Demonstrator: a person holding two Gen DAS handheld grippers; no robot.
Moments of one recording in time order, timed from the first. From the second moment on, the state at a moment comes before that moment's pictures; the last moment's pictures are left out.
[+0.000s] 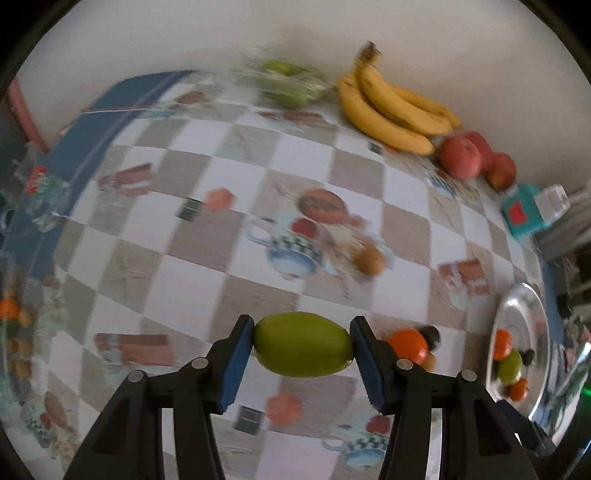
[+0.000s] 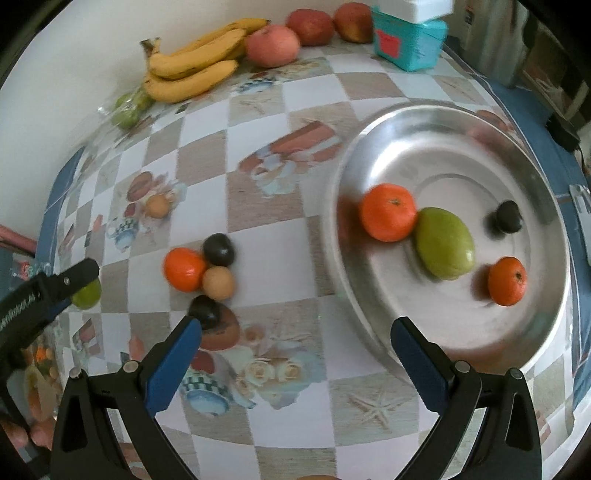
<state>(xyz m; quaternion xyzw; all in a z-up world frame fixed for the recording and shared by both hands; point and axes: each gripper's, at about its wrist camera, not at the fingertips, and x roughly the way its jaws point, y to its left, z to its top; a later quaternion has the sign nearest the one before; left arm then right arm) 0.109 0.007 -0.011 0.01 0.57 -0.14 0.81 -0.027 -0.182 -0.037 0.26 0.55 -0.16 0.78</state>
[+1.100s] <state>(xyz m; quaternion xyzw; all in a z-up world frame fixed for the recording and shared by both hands) 0.126 0.035 -0.016 -0.02 0.58 -0.12 0.81 0.026 -0.125 -0.066 0.21 0.58 -0.09 0.78</state>
